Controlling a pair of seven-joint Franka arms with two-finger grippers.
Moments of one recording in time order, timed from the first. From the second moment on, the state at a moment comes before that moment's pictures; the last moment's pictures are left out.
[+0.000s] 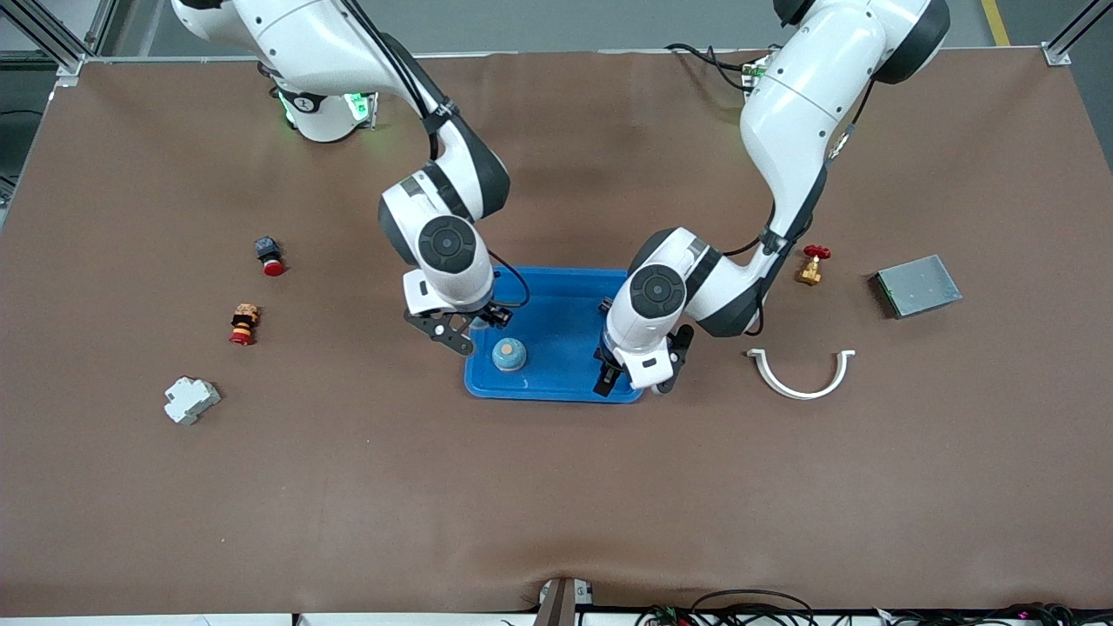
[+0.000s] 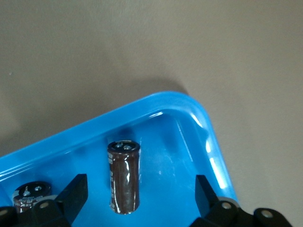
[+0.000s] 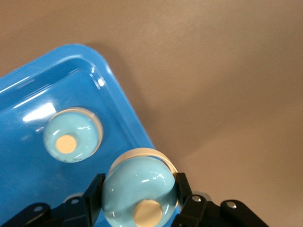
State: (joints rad) left arm -0.44 0.82 -0.23 -1.48 0.12 2.34 -1.80; right arm 0.63 0.54 -0.03 -1.71 0.04 2.12 1.10
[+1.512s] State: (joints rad) left arm -0.46 0.86 -0.22 -1.47 0.14 2.35 -1.80; right arm 0.17 0.40 -0.04 -2.04 -0.09 2.25 0.32
